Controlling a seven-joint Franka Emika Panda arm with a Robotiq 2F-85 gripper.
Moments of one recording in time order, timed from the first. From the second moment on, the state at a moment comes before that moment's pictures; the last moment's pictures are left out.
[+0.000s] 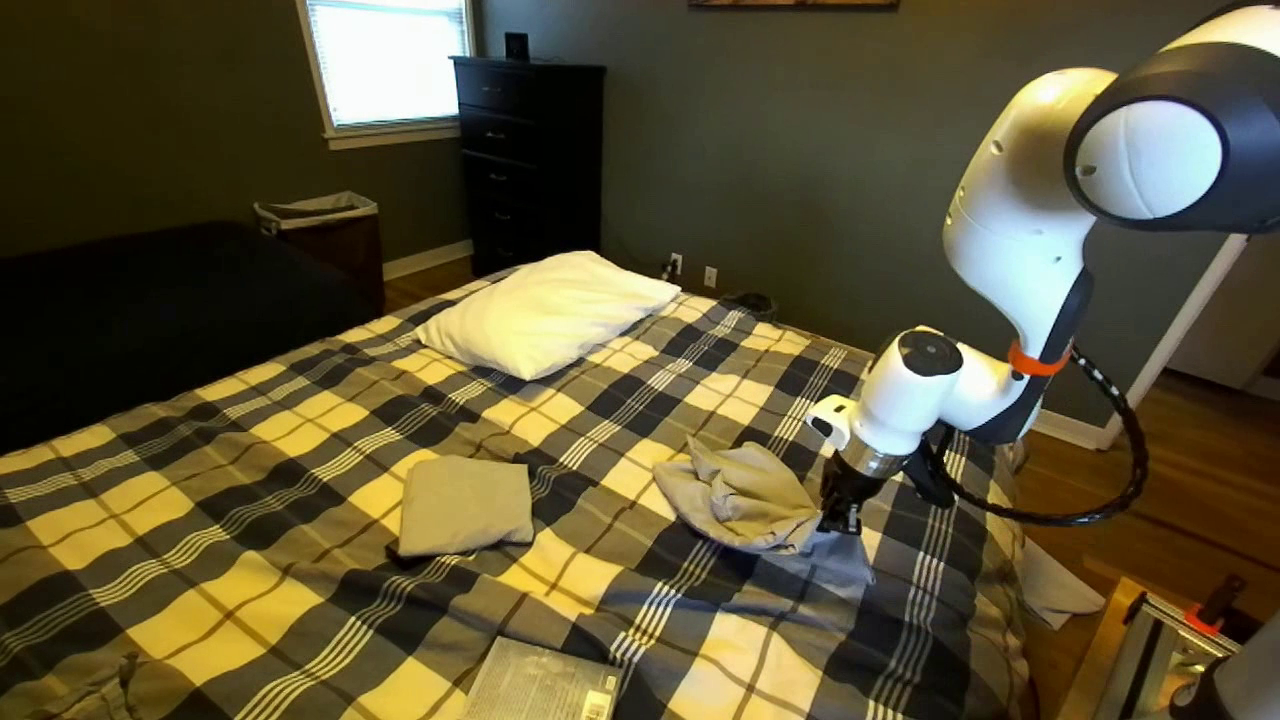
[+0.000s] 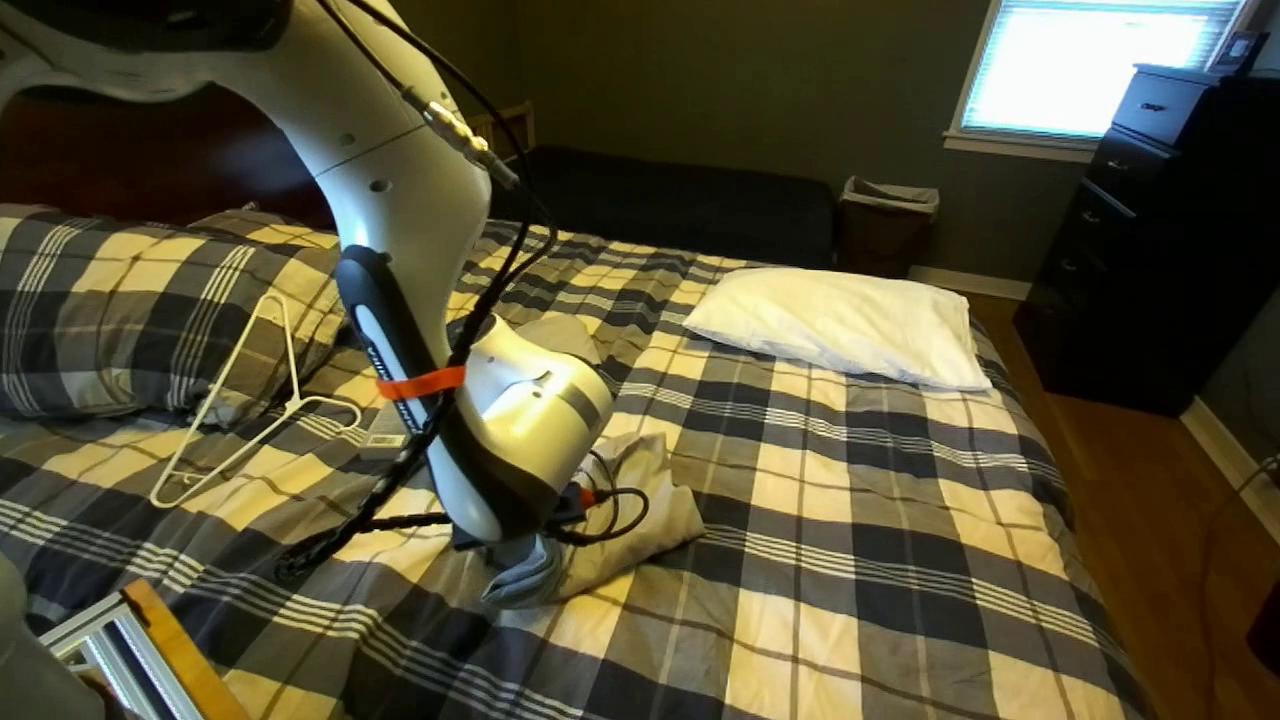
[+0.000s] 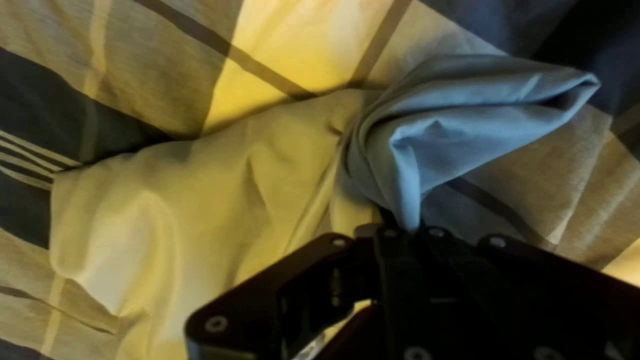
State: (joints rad) arm 0.33 0.57 -0.62 -2.37 -1.88 3.47 0.91
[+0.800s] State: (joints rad) arm 0.40 0.63 -0.70 -2.11 -1.94 3.54 0.93
